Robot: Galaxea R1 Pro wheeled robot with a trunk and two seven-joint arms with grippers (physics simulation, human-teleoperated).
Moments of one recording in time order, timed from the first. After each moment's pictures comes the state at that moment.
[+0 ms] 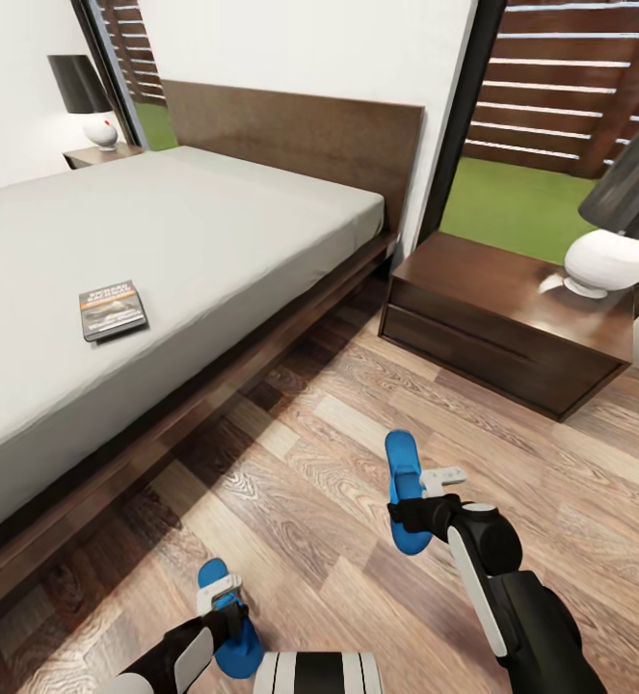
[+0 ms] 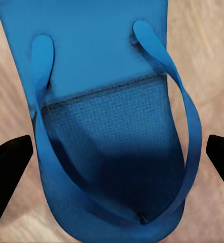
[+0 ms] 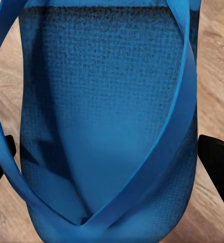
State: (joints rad) left arm -0.56 -0.07 -0.02 -0.22 0.41 0.08 0.08; right arm -0.36 0.01 0.12 -1.57 -0.02 1.00 0.01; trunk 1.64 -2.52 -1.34
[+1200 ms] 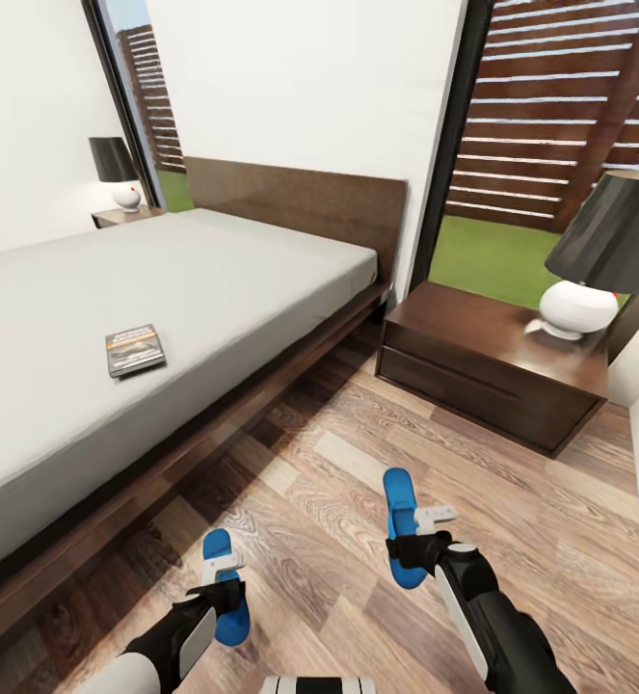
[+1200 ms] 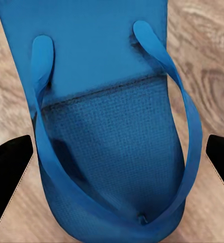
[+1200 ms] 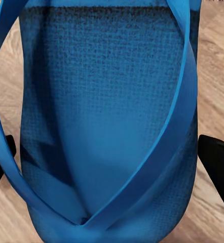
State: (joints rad) left arm -0.58 -0.06 -0.03 -0.29 0.19 0.10 0.12; right arm -0.36 0.01 0.12 -1.17 -0.01 0.67 0.00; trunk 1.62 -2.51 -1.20
